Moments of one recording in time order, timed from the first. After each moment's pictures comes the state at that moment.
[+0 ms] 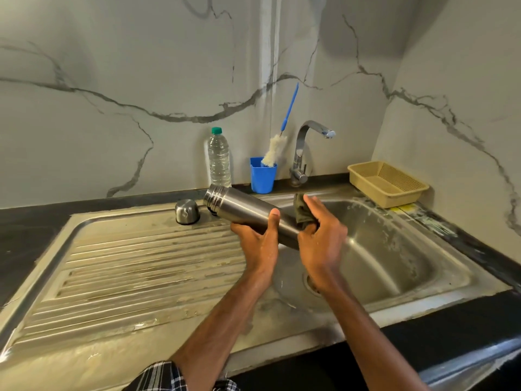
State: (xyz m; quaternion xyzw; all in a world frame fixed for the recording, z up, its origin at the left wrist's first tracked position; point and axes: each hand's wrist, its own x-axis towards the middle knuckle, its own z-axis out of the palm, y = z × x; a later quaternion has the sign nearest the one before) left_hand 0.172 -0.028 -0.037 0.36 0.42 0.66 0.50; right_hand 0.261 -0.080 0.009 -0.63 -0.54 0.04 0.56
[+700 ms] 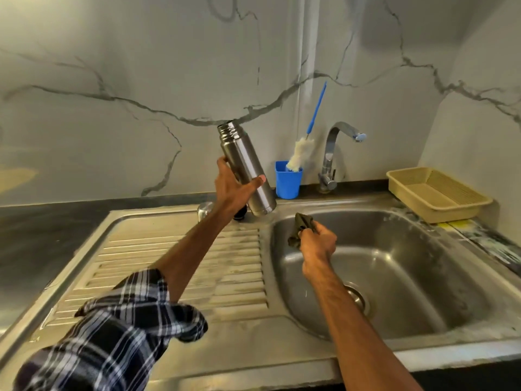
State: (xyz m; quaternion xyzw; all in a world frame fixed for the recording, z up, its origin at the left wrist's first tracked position) left_hand 0.085 0.075 0.046 0.57 0.56 0.56 0.23; right_hand 0.250 0.016 -0.034 -0.59 -0.26 0.42 0.64
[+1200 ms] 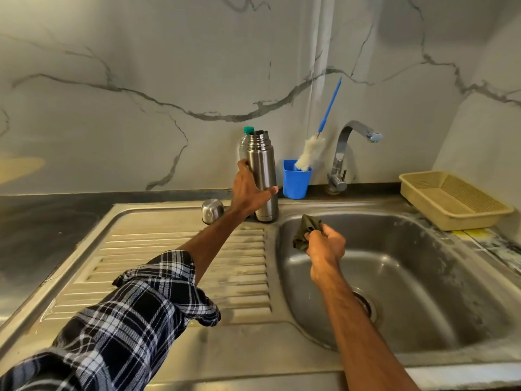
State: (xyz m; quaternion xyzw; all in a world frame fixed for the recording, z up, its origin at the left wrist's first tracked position) left_hand 0.090 0.125 0.010 0.63 0.58 0.48 0.16; right_hand 0.252 0.022 -0.043 -0.57 -0.28 0.43 0.64
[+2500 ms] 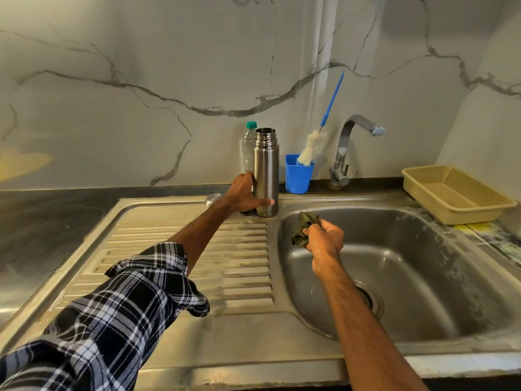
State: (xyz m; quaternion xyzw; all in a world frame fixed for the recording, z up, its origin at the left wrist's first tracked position) left_hand 0.053 0.132 0.002 0.75 0.60 0.25 0.12; right_hand 0.253 0.022 -0.045 -0.57 -0.29 0.46 0.61
